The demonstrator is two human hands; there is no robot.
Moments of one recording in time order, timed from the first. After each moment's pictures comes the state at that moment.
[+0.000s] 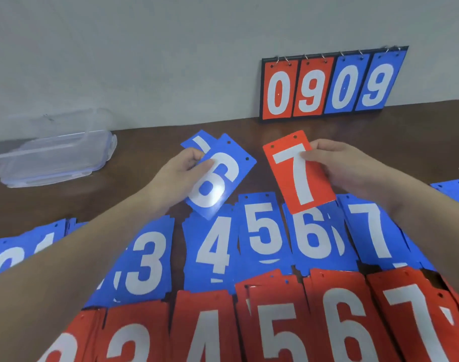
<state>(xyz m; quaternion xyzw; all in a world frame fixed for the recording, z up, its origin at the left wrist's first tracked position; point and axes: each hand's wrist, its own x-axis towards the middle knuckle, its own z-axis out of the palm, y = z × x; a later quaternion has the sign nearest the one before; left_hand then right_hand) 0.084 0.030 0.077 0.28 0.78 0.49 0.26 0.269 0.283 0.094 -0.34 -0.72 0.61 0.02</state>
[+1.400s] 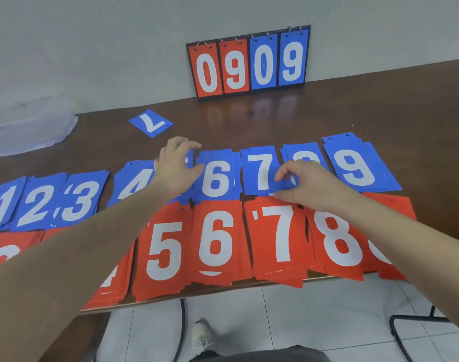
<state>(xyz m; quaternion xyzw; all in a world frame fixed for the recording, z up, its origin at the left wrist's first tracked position) 0.264 0.111 0.033 0.35 0.90 0.27 0.01 0.493 0.311 0.042 -0.22 -0.92 0.32 0.03</state>
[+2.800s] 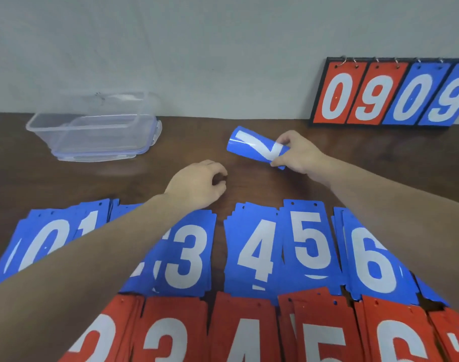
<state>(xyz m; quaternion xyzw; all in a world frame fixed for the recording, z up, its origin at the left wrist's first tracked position) 0.025 -0.010 0.024 0.40 0.90 0.16 0.05 0.105 0.235 0.039 -0.29 -0.87 0.40 0.02</state>
